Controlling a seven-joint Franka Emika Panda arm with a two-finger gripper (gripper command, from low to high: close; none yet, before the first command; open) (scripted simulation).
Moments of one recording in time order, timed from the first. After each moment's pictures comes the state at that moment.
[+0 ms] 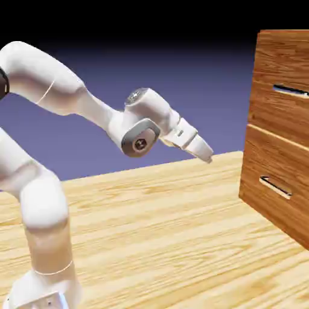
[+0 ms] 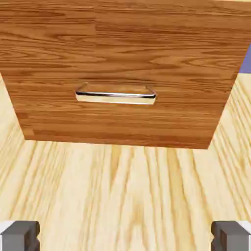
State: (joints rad) arm 0.04 -0.58 -0.02 -2.79 -0.04 3.03 0.69
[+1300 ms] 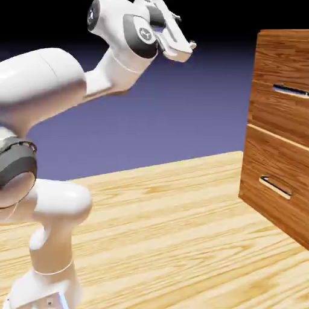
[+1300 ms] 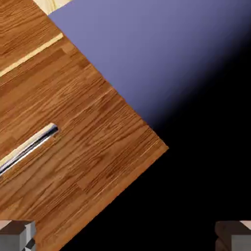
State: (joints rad) arm 1.06 -1.03 -0.61 -2.26 -1.32 2.71 -1.01
